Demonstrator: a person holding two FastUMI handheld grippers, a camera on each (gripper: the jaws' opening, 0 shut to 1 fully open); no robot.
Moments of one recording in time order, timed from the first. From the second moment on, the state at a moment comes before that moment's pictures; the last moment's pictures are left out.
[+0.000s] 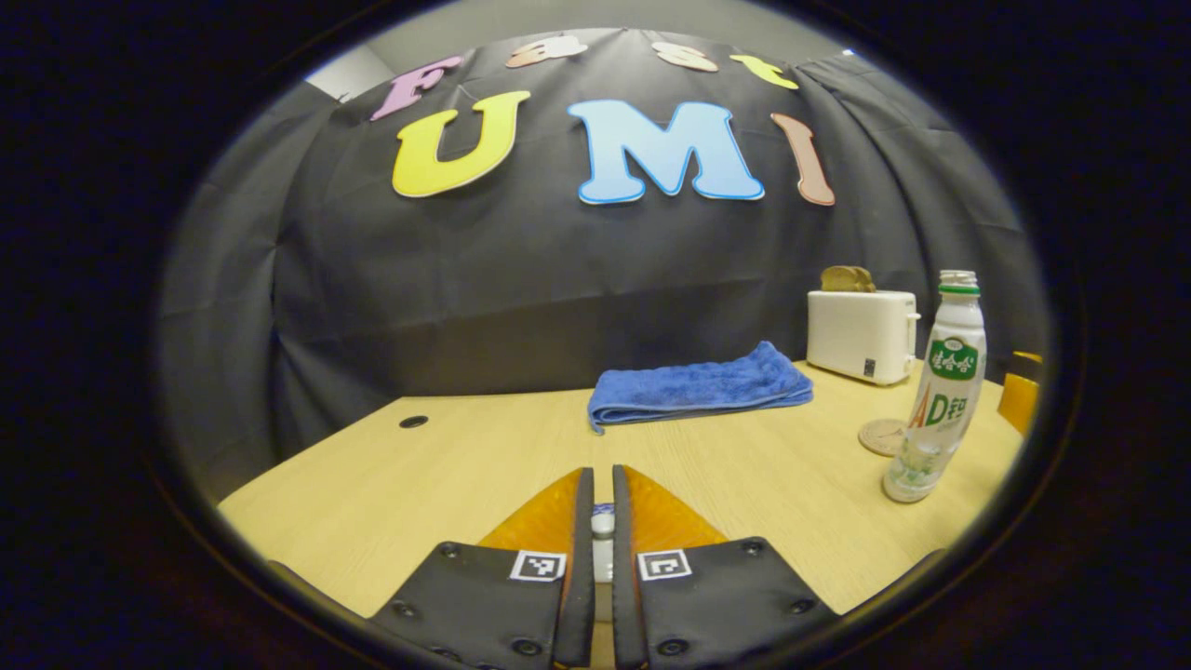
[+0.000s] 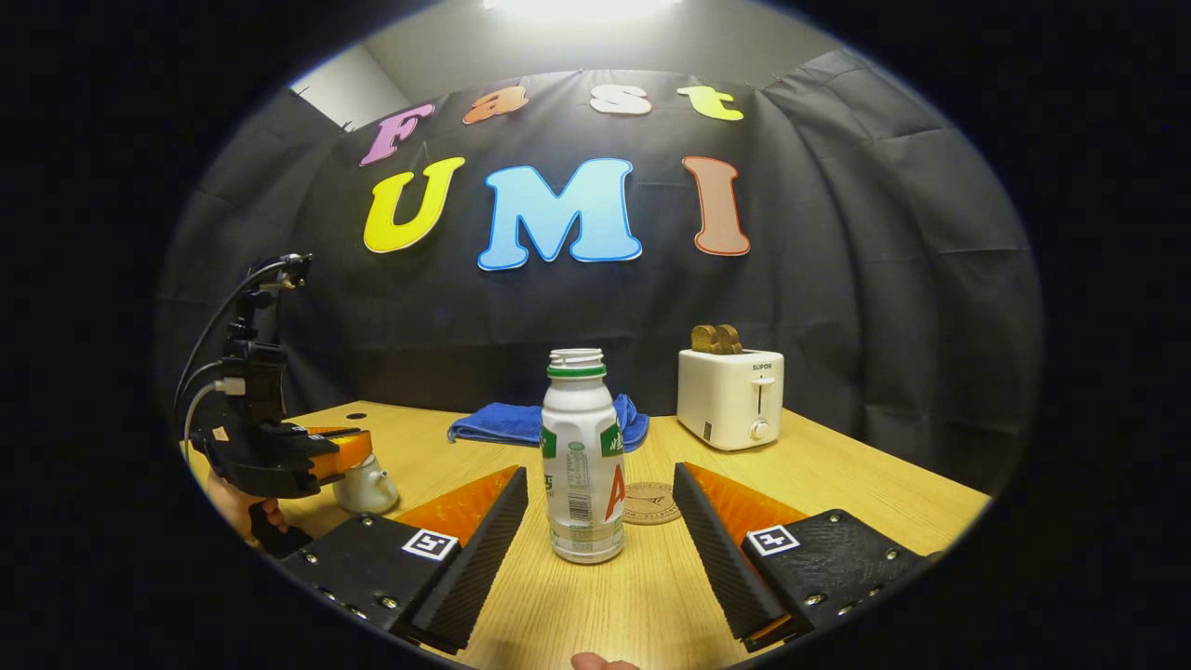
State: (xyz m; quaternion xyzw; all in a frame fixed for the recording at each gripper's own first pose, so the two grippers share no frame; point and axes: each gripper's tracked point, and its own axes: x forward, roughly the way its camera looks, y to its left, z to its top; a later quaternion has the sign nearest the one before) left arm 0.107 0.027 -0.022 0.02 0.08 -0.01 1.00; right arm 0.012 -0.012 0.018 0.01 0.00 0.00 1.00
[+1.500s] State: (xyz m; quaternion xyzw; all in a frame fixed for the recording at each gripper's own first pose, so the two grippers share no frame) left arm 0.084 0.008 0.045 0.00 0.01 -0.05 1.00; right arm 0.096 0.000 -0.015 -0.01 0.07 -0.01 1.00
